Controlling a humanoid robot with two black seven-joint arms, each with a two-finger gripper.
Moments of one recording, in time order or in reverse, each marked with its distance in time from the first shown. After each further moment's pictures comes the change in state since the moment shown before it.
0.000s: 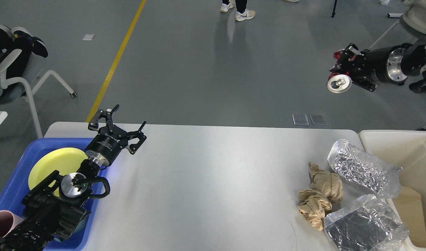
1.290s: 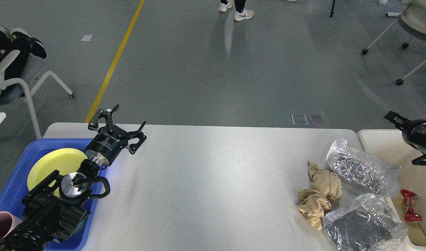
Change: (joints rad) left arm 0.000 0.000 0.000 0.000 0.000 0.000 0.000; right arm -0.327 0.140 -0.389 -0.213 0.000 -0.411 0.007
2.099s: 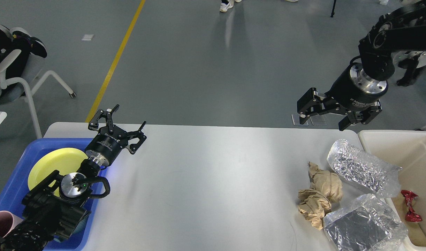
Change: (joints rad) left arm 0.000 0.000 0.000 0.000 0.000 0.000 0.000; right arm 0.903 0.233 -0.257 0.627 0.059 0.876 0.000
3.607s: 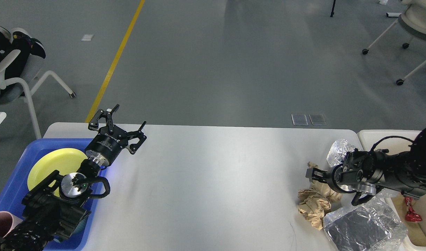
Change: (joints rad) left arm 0.000 0.000 0.000 0.000 0.000 0.000 0.000; right arm -0.916 0.076 0.098 -0.317 -0.064 -0.835 0.000
